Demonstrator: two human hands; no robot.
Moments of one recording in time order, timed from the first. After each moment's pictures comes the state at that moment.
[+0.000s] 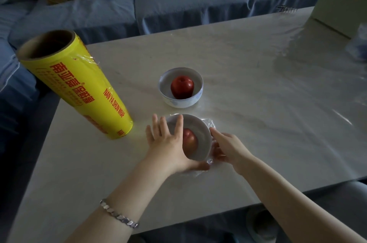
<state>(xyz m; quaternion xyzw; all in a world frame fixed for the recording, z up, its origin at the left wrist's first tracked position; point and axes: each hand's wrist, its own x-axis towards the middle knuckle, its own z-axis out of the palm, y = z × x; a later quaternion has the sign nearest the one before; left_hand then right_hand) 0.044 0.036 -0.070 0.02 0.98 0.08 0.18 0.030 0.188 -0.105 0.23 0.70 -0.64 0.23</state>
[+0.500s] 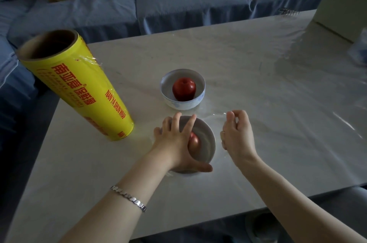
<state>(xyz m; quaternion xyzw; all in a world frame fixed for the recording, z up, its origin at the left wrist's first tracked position) 0.023 0.036 -0.072 0.11 0.97 0.05 0.20 0.020 0.182 -0.090 0.17 0.74 -0.64 -0.06</state>
